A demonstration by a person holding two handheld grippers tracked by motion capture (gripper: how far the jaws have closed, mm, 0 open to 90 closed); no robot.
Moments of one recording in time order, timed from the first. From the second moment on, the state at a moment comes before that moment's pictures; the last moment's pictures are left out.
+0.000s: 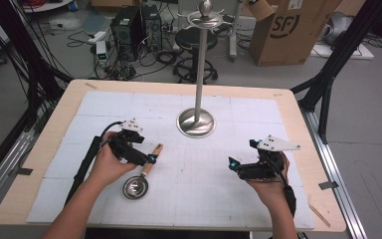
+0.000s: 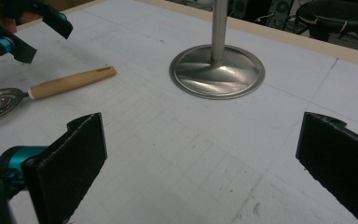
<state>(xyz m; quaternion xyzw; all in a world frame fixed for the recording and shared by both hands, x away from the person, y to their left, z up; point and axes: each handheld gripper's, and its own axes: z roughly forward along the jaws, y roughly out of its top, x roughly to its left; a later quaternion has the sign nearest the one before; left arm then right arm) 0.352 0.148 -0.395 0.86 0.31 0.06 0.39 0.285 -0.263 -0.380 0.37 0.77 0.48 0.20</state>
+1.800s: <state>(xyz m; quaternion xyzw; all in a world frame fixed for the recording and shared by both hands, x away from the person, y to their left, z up) 0.345 0.142 -0.425 0.90 0.33 0.03 0.30 0.288 -0.266 -0.387 0.38 0.77 0.47 0.19</state>
